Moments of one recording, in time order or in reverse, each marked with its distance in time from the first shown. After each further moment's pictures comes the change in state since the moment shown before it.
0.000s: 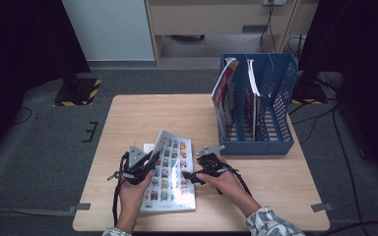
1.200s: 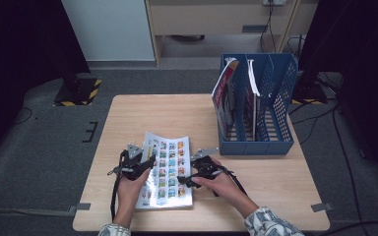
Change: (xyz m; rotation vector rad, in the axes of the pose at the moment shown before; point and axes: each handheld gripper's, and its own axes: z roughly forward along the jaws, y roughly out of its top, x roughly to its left) left arm 0.037 -0.030 0.036 0.209 0.102 -0.124; right arm 0.016 0.001 0.009 0.008 0.052 -0.047
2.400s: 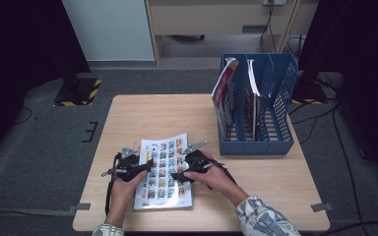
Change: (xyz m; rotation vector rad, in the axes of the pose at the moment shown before) left arm 0.017 -0.010 -0.001 0.033 -0.055 -0.065; right arm -0.002 0.026 0.025 0.068 0.030 -0.065
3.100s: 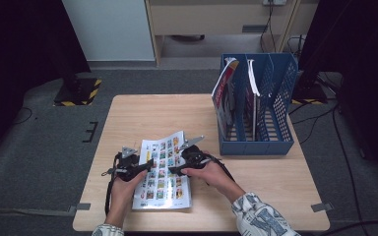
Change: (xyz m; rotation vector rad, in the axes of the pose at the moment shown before) left arm -0.001 0.001 0.000 0.004 0.000 0.003; right arm 0.005 0.021 -0.007 0.018 0.004 -0.025
